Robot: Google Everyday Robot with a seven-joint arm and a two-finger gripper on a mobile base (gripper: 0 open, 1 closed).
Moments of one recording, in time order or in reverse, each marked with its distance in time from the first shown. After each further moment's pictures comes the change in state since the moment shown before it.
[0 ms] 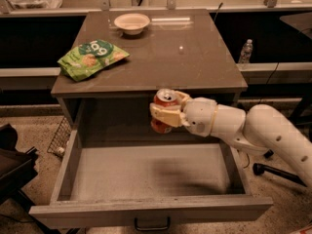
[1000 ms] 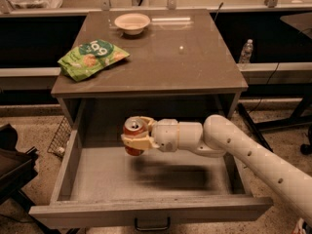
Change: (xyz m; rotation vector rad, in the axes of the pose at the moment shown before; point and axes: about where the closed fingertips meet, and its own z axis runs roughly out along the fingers) arm 0.105 0.039 0.075 -0.274 0.065 -0.027
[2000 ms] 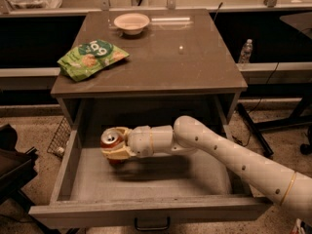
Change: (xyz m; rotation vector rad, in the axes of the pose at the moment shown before) arm 0.053 0.008 0.077 -0.139 0.081 -0.084
